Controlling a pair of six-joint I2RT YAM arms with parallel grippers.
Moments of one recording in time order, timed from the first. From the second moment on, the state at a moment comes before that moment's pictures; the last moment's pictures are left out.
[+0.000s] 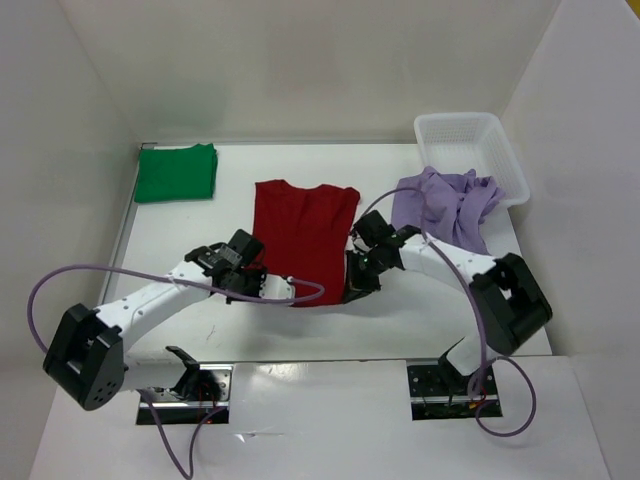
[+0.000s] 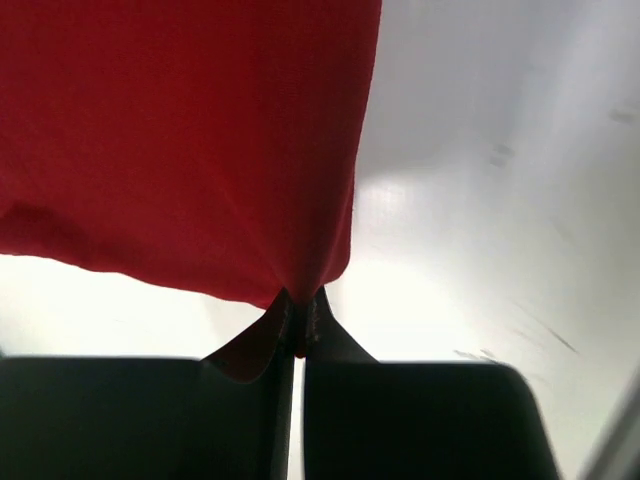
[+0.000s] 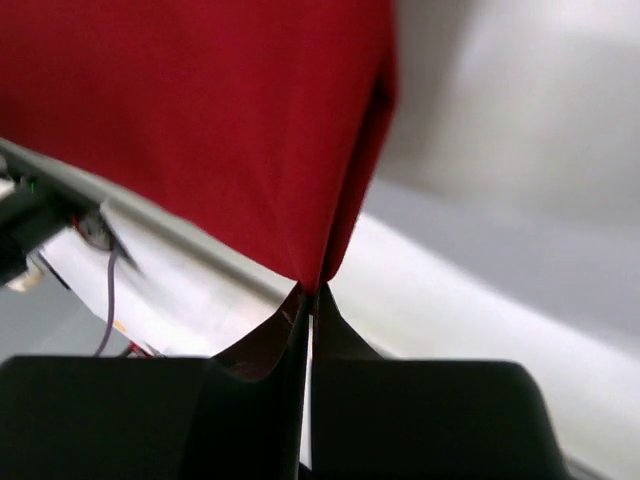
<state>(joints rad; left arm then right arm) -0.56 1.28 0.78 -0.71 0.11 1.06 0.56 1.59 0.93 -0.58 -0.45 0.61</state>
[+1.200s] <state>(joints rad) -0.46 1.72 1.57 -1.08 0.48 0.72 0.58 0.85 0.84 -0.90 -0.40 1.06</state>
